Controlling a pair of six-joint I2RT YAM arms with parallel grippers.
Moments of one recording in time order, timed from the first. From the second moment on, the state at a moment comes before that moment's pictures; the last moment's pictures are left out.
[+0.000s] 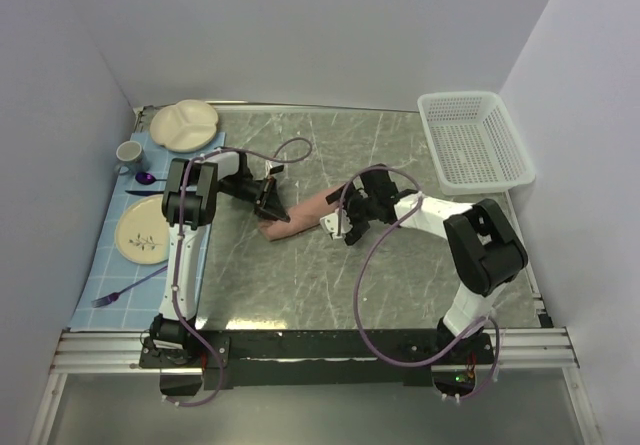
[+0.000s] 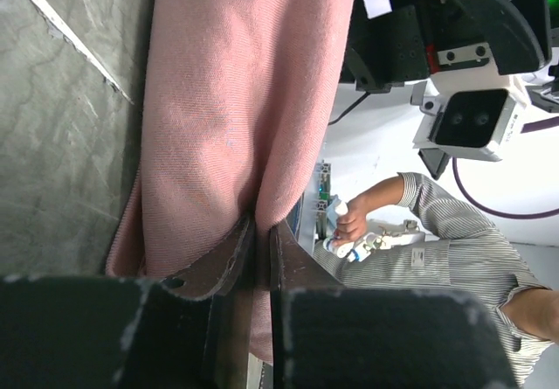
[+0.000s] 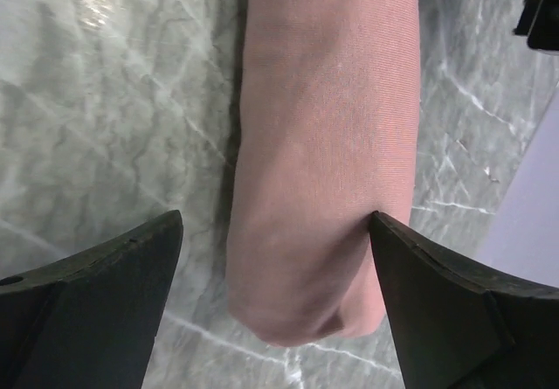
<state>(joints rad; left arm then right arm) -0.17 2.54 1.83 -1.39 1.36 0.66 0.48 1.73 0.95 -0.12 -0.54 -1.62</state>
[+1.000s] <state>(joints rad) -0.16 1.33 1.11 -0.68 0.79 0.72 0.49 1.95 1.46 -0.82 -0.53 -1.51</state>
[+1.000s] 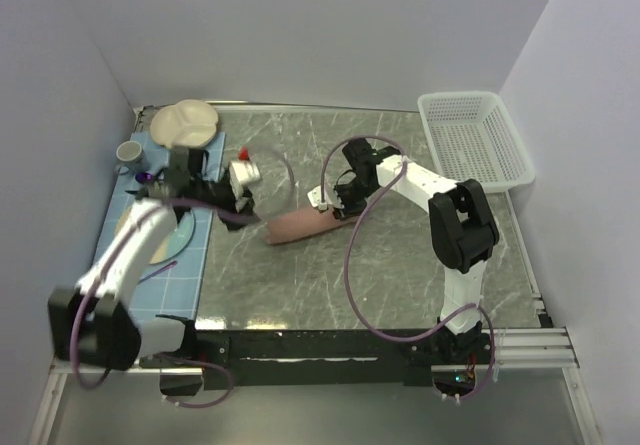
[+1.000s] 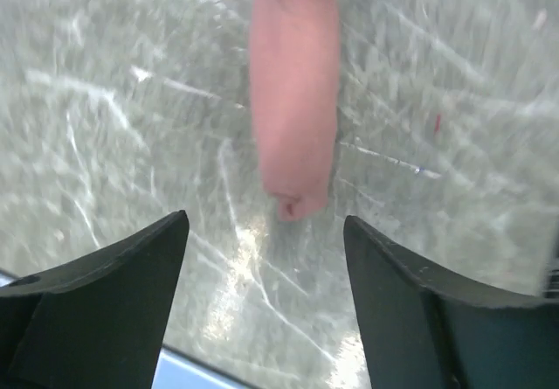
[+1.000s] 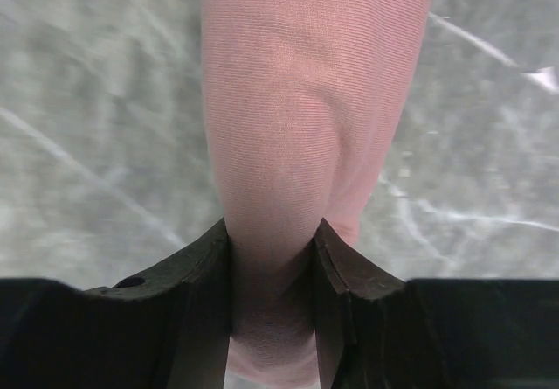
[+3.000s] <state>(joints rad) -0.55 1.74 0.98 -0.18 0.45 1.03 0.27 1.69 1.19 -0.53 -0.77 -1.04</state>
